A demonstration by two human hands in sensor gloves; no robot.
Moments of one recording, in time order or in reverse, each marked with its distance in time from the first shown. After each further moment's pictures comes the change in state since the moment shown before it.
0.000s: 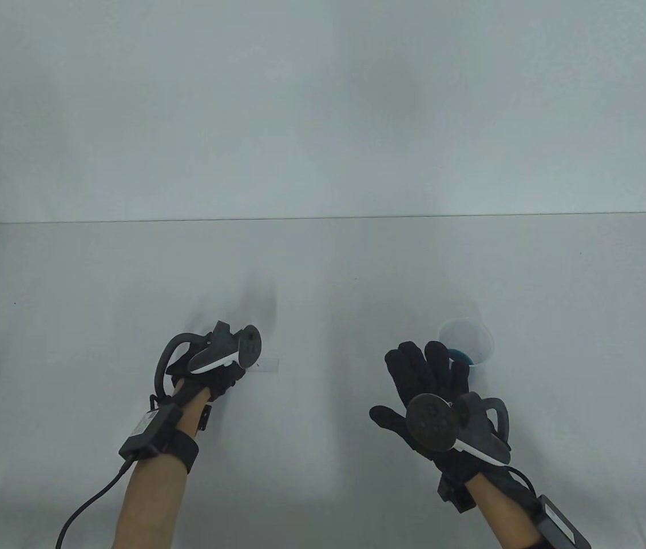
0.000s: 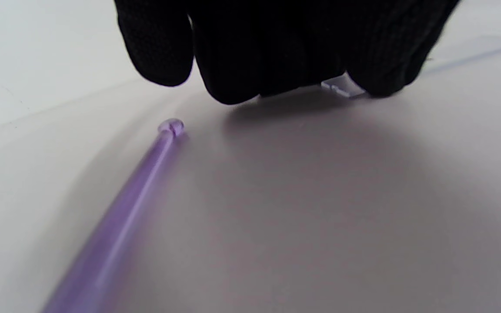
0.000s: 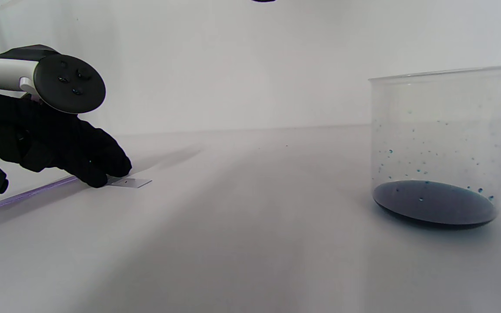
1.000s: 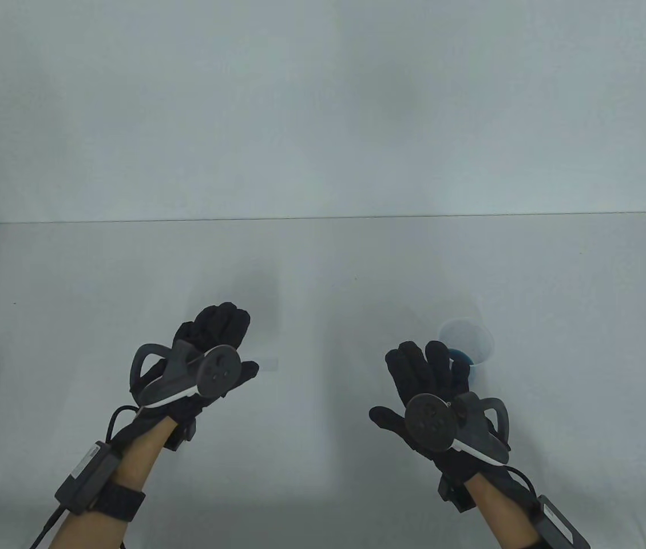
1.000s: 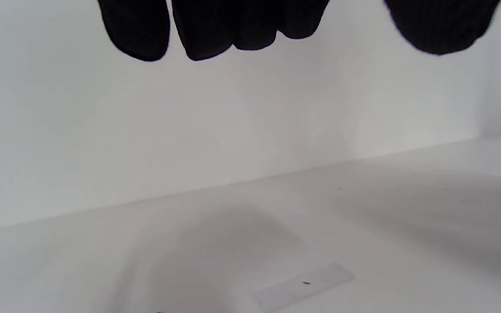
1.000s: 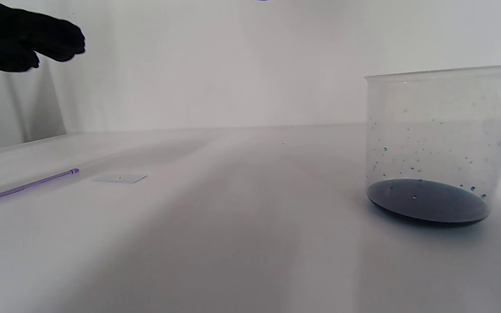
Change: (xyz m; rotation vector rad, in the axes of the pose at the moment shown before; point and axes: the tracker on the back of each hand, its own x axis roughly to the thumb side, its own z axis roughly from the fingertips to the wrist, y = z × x) left_hand -0.018 0.077 0.100 0.358 -0.153 0.103; right_hand 0.001 0.001 0.000 0.005 0.009 0.016
